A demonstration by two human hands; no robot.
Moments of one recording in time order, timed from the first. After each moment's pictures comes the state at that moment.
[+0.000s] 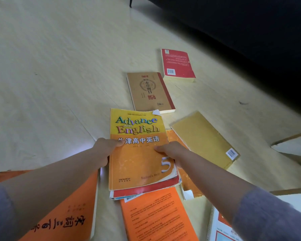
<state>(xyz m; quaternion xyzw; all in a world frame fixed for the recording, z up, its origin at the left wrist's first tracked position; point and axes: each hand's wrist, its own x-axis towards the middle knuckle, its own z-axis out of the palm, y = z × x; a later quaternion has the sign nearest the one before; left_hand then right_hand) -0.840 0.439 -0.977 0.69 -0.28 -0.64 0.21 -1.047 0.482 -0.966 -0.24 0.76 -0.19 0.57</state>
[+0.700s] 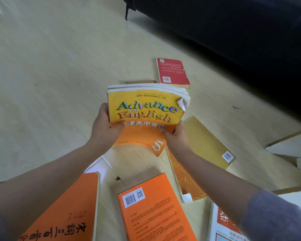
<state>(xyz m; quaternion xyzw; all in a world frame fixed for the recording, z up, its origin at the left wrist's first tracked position) -0.847 0.427 -0.915 0.55 -0.60 -0.41 0.41 -1.043 0.476 -0.927 -0.40 0.71 -0.45 0.36</state>
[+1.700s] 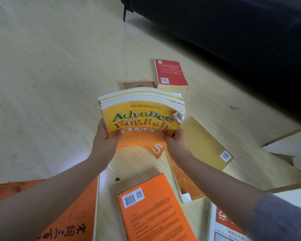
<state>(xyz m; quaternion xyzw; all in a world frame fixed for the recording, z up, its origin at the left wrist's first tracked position) -0.848 0.451 -0.934 0.53 -0.50 -0.53 0.44 -1.044 0.489 -0.926 -0.40 0.70 -0.45 0.38</state>
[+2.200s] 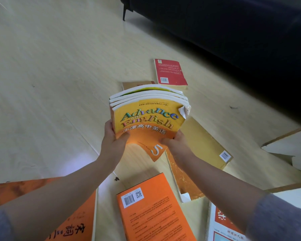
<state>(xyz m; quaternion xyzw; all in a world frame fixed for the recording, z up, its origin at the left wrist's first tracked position) -0.865 0.457 -0.939 0.53 -0.47 -0.55 0.43 -1.048 0.489 -0.931 -0.33 0.67 -0.46 0.49</state>
